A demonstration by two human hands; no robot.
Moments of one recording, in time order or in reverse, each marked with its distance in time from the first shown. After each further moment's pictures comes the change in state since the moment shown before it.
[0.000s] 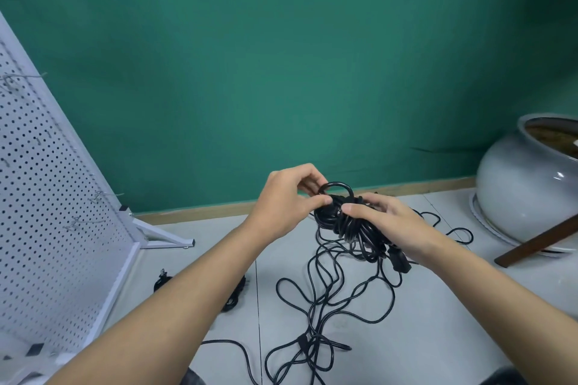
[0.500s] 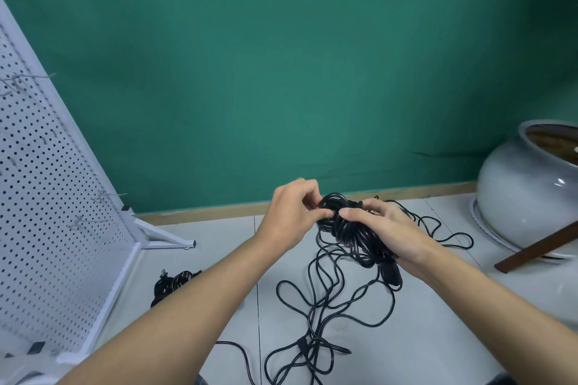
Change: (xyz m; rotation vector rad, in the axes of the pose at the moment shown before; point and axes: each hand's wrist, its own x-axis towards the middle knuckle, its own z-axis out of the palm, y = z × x) left_hand -0.008 -0.017 0.019 0.047 0.062 -0.065; right_hand -0.001 0.004 0.012 0.115 0.093 0.077
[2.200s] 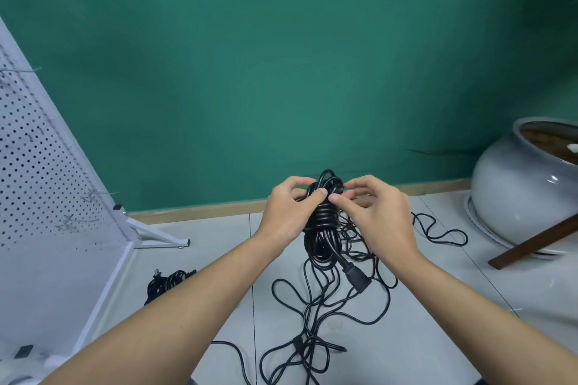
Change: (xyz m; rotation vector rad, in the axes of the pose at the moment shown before) left_hand 0.004 0.004 0.012 -0.492 0.026 -0.343; right_hand 0.012 0.000 0.021 -0.320 0.429 -0.424
